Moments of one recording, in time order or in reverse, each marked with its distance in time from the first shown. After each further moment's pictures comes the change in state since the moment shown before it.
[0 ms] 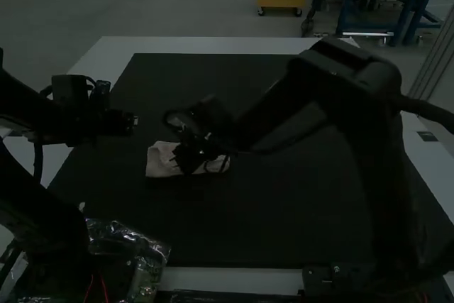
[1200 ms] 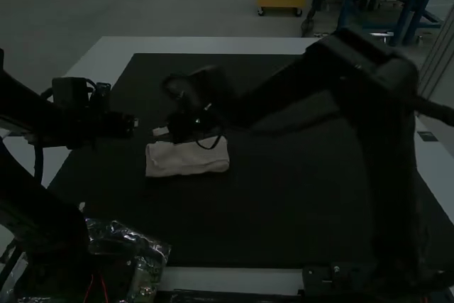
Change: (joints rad) left arm 0.000 0.000 -0.019 0.016 0.000 0.000; right arm -0.053 -0.059 0.116 -0.007 -0.115 0.125
